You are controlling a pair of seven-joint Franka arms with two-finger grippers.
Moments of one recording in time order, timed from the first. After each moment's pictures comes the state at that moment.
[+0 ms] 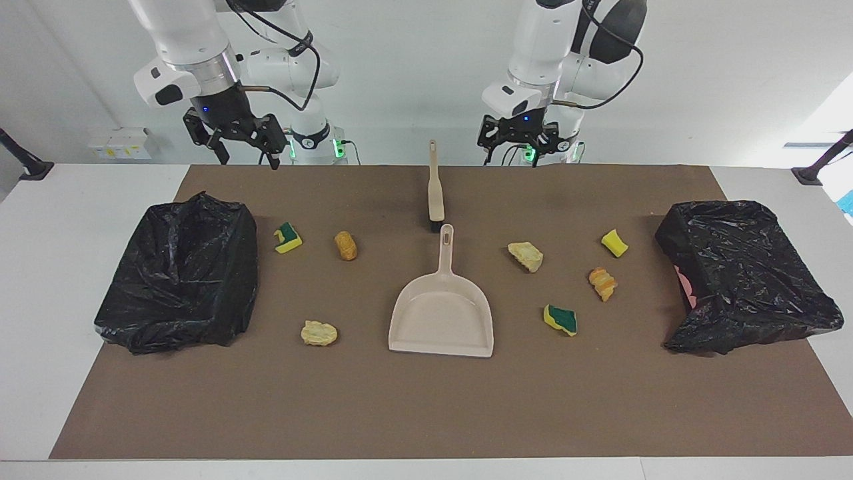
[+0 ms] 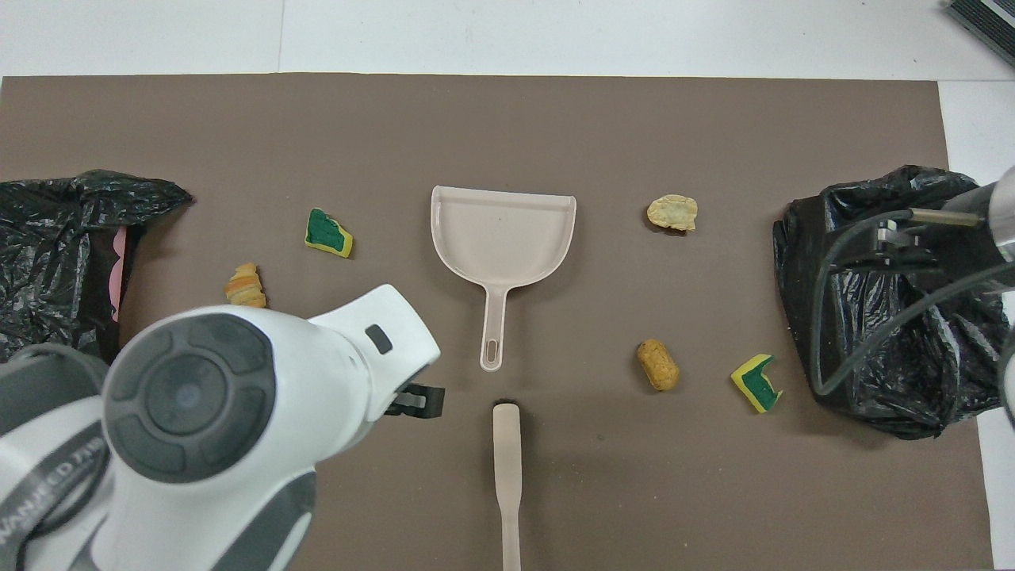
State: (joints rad) left arm -0.64 -0.16 -0.03 -1.90 -0.03 1.73 -0.44; right arm 0.05 0.00 0.07 -1.51 0.01 1.52 0.28
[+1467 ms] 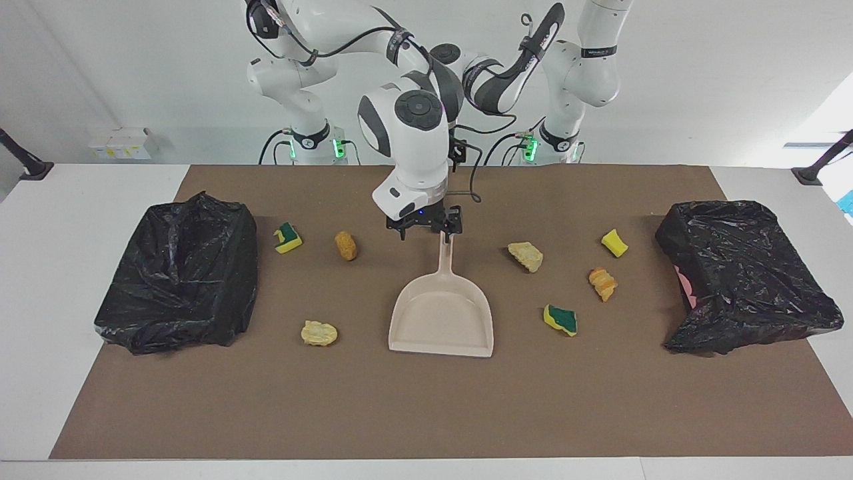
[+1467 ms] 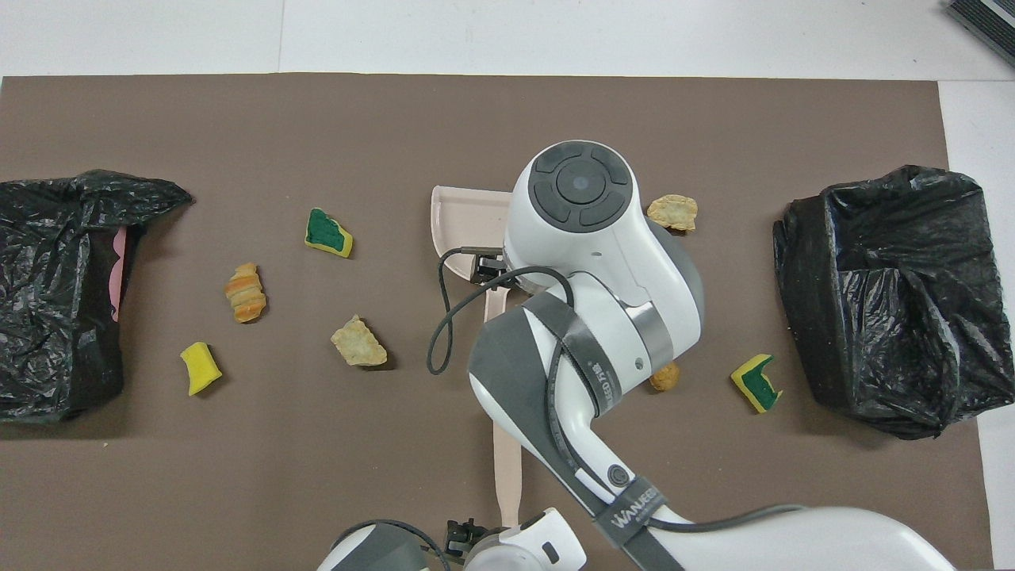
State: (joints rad) left arm -1.10 -0.13 -0.03 -2.45 -0.03 2.32 -0.83; right arm 0.48 0.40 0.08 -1.48 0.02 1.85 0.67
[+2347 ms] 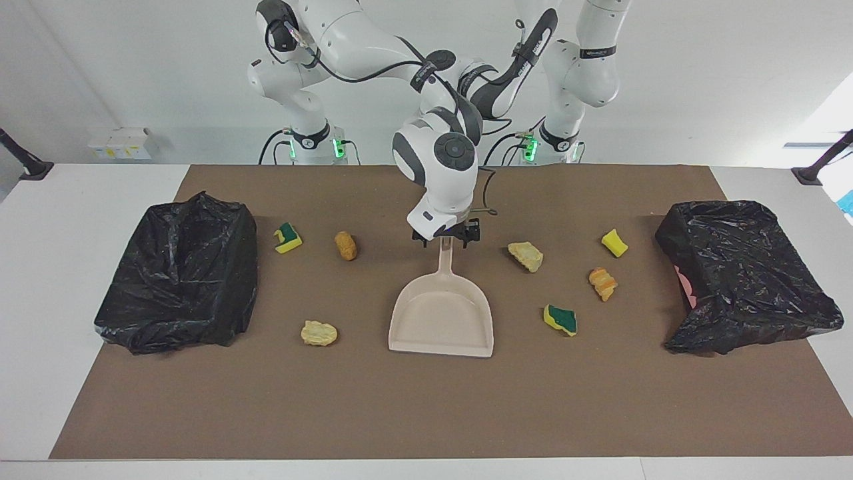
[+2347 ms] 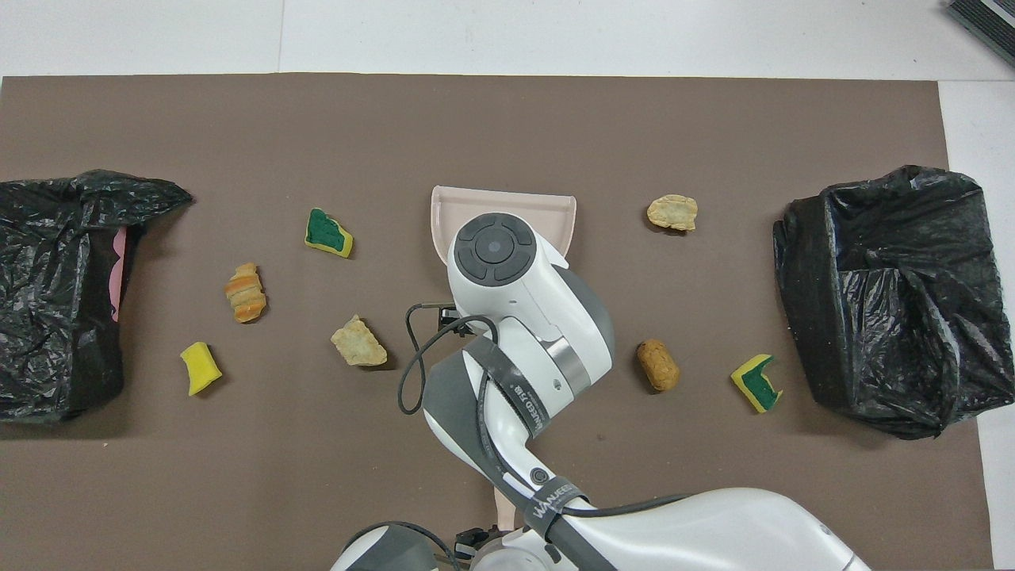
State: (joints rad) left arm -1.12 -0.09 -0.02 -2.45 -0.03 2.36 -0.90; right arm 0.56 0.47 0.10 -1.59 0.04 1.96 0.67
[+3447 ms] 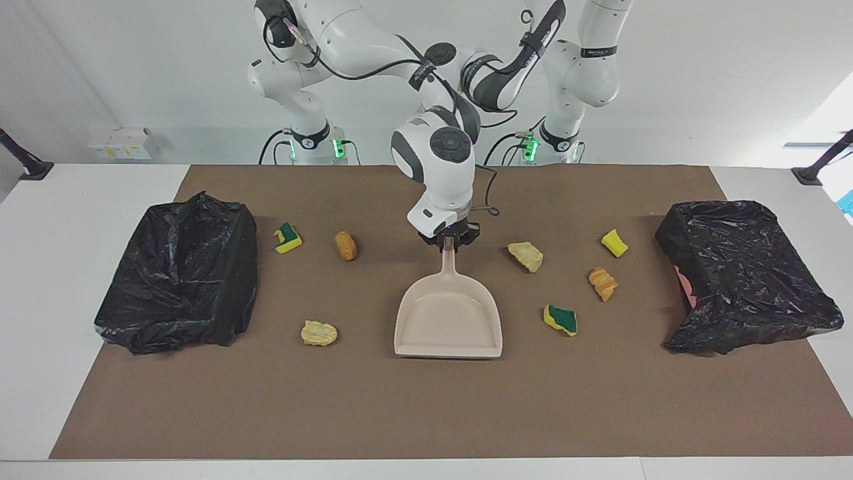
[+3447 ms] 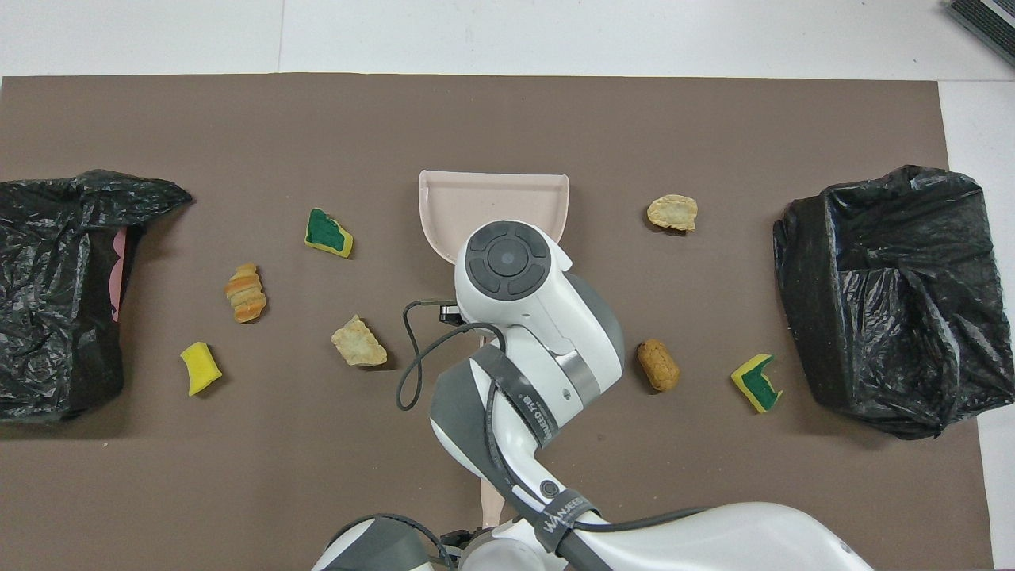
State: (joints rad) left arm -1.11 -0.13 0.01 -2.40 -0.03 2.17 -0.90; right arm 0.55 0.41 0.09 -1.62 0.03 2.04 0.62
